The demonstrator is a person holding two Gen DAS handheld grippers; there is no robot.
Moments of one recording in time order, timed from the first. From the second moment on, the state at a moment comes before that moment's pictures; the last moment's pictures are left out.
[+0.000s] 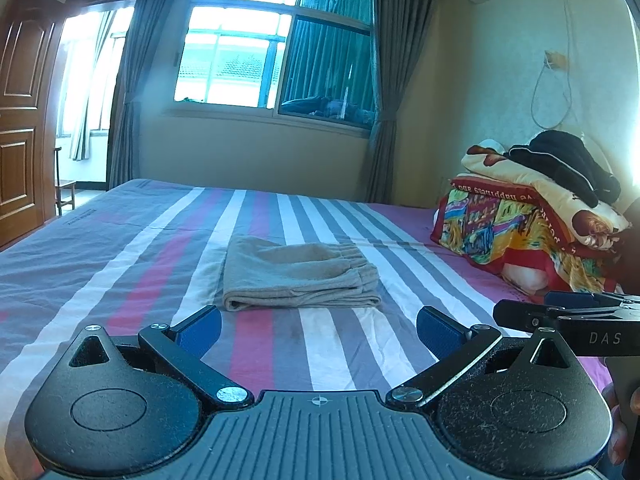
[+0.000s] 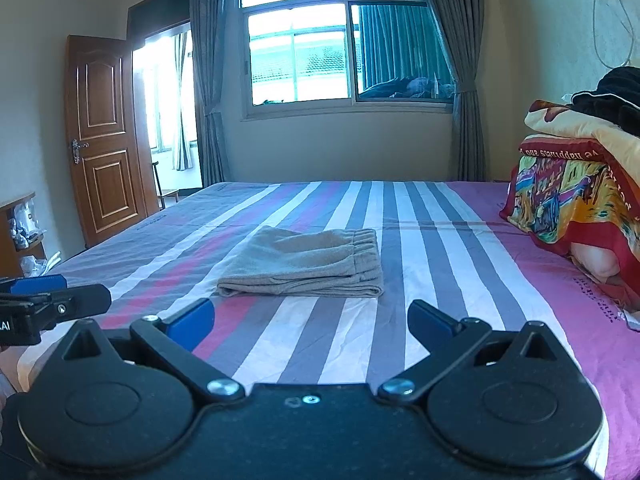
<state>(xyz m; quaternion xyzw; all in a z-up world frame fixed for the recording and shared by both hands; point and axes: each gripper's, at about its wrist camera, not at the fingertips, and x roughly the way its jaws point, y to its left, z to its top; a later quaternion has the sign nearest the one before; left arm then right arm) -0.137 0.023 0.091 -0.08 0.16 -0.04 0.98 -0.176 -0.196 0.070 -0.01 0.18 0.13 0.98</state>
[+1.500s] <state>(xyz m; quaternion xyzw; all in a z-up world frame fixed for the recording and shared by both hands) -0.137 0.022 0.097 -0.06 0.16 -0.05 0.98 -0.179 -0.197 0.074 -0.01 0.18 0.13 0.98</state>
